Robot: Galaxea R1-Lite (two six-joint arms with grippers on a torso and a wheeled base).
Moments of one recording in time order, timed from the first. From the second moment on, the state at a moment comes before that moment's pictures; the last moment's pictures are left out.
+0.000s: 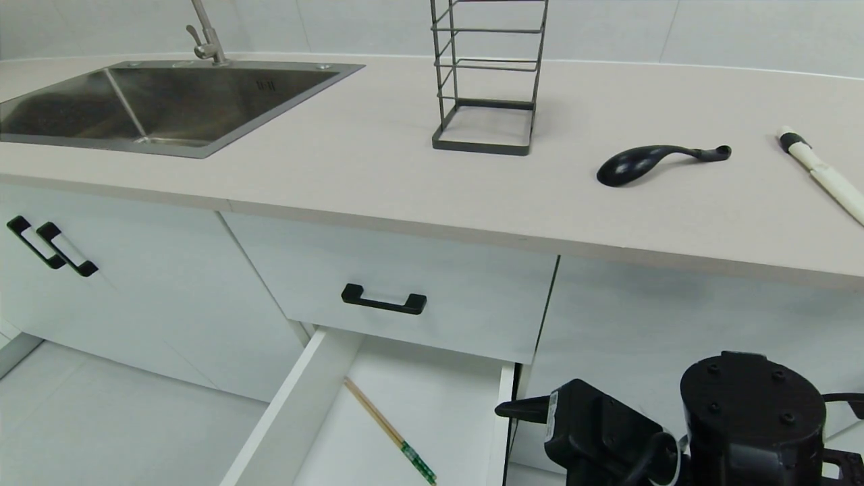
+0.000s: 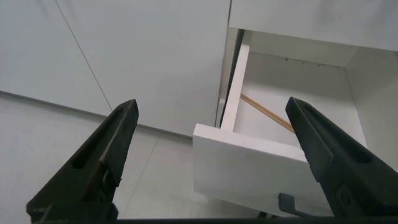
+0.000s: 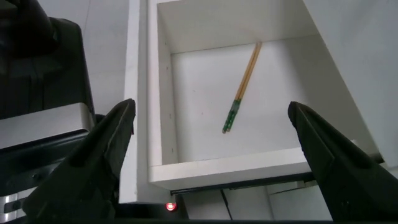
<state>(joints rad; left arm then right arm) 0.00 0.00 0.00 0.00 0.04 -0.04 1.01 1.64 -0.49 -0.82 0.15 -0.21</state>
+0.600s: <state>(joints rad) 0.00 0.00 0.00 0.00 0.04 -0.04 1.03 1.63 -0.54 -0.72 0.16 -0.21</state>
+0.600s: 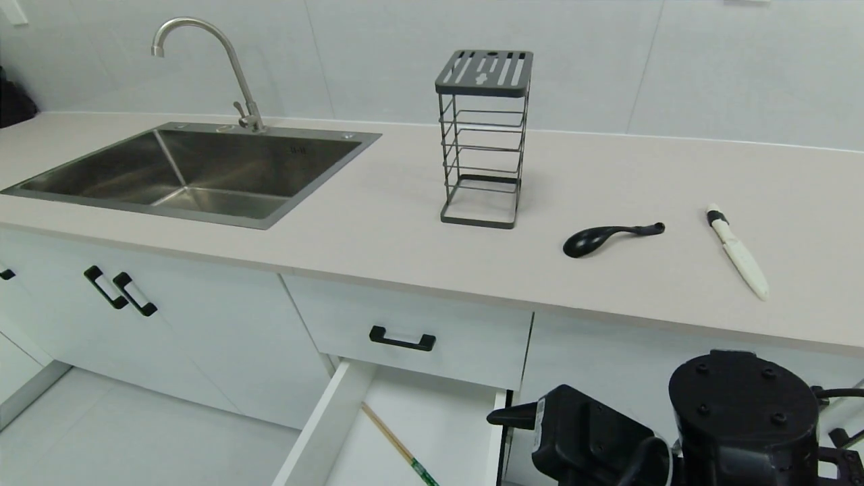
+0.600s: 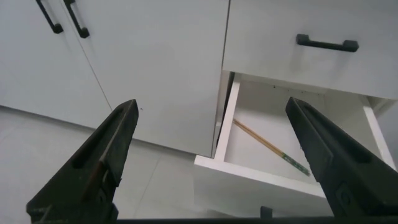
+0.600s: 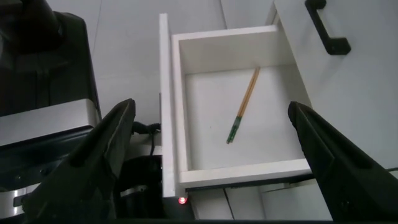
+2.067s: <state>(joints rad) 0.00 0.00 0.00 0.00 0.04 -0.04 0.87 1.67 -0.77 -0.32 0.26 -0.20</state>
